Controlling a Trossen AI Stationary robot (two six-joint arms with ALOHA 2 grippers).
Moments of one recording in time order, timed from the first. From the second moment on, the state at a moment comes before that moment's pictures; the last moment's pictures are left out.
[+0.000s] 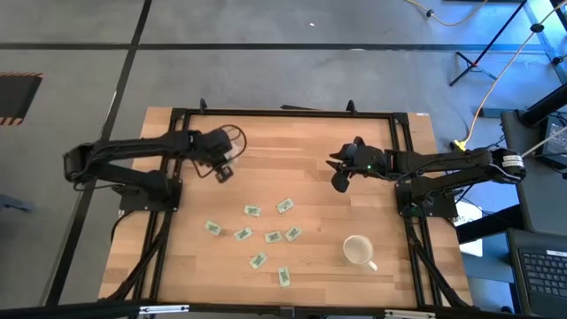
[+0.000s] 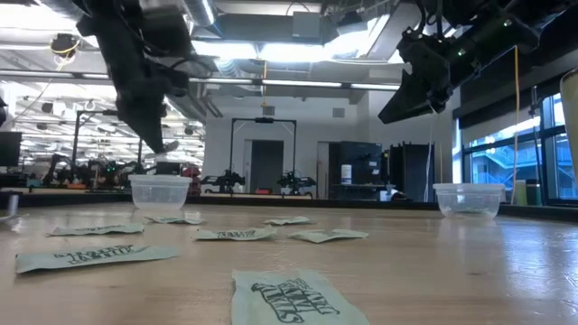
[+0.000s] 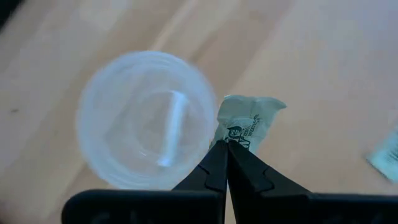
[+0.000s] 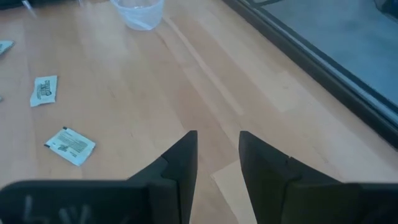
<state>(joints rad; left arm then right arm) 0.39 1.12 0.73 -0.75 -0.12 -0.25 -0.10 1.08 0.59 -0.10 0.35 0.21</state>
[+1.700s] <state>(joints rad) -0.08 1.13 0.73 -0.67 0.14 0.14 -0.13 1.08 0.59 -0.15 0.35 0.20</state>
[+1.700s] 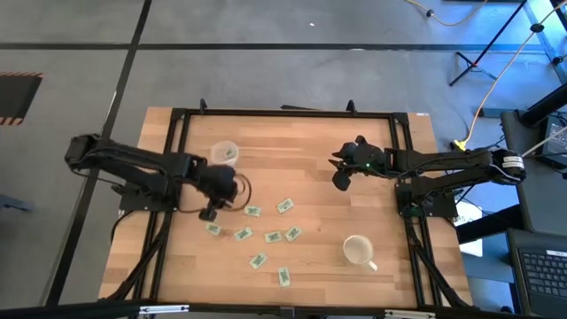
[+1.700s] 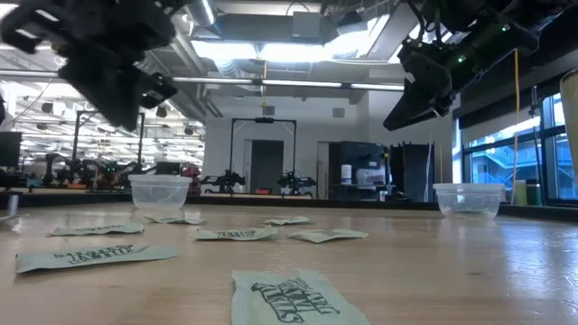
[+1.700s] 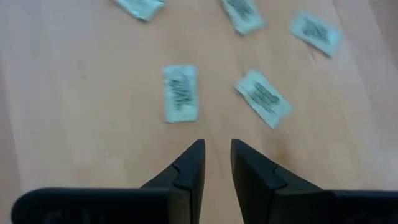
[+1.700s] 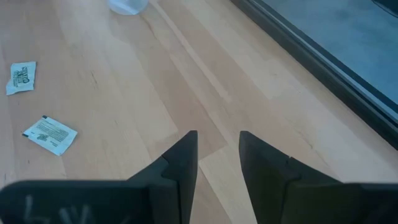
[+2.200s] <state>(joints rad) -0.40 1.21 0.65 -0.68 -0.01 -0.27 -0.13 1.08 0.59 -0.15 0.35 0.26</state>
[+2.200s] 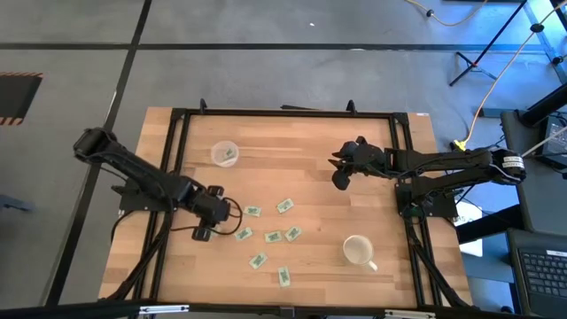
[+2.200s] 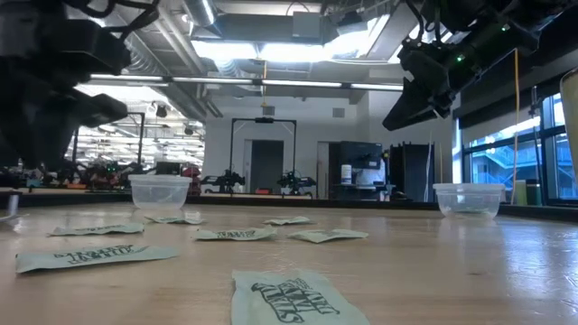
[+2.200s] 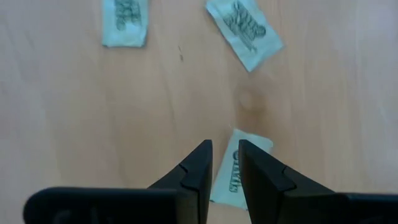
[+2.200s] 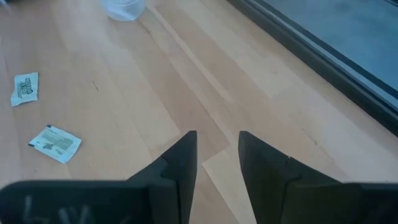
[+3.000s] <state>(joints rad) -0.46 1.36 0.64 -0.58 -0.03 -0.36 -0.13 1.08 0.59 -0.15 0.35 0.29</state>
